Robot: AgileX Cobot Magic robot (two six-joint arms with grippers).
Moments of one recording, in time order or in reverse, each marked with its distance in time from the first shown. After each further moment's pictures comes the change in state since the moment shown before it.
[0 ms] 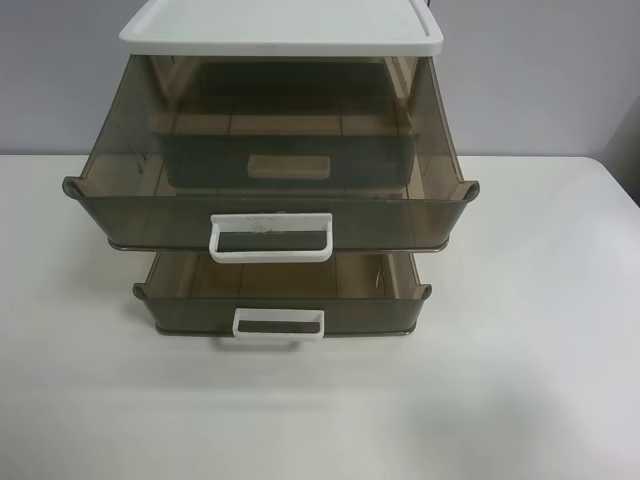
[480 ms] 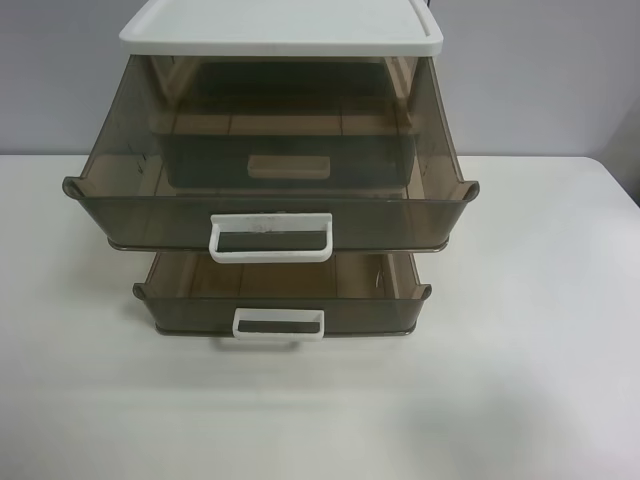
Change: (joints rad) left arm 0.000 0.000 0.000 0.000 0.000 0.000; right arm 0.000 0.029 -0.011 0.049 0.001 -0.026
